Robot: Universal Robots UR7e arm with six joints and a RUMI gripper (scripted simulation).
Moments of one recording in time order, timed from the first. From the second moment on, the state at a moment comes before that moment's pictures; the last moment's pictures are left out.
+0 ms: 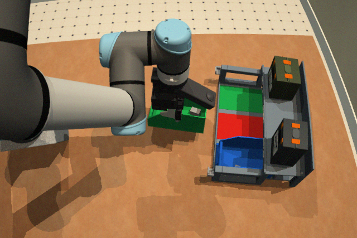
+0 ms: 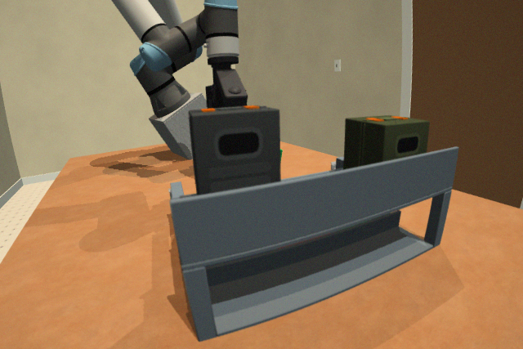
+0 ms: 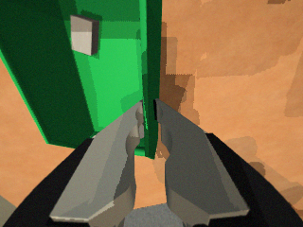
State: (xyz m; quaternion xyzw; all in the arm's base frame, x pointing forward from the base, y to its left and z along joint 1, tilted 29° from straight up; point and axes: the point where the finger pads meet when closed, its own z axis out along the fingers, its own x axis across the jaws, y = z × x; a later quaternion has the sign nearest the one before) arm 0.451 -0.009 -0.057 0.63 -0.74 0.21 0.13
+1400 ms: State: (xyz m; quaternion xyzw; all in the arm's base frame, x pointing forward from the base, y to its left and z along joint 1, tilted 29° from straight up) arm 0.461 0.071 -0.105 0.64 -0.73 0.21 0.13
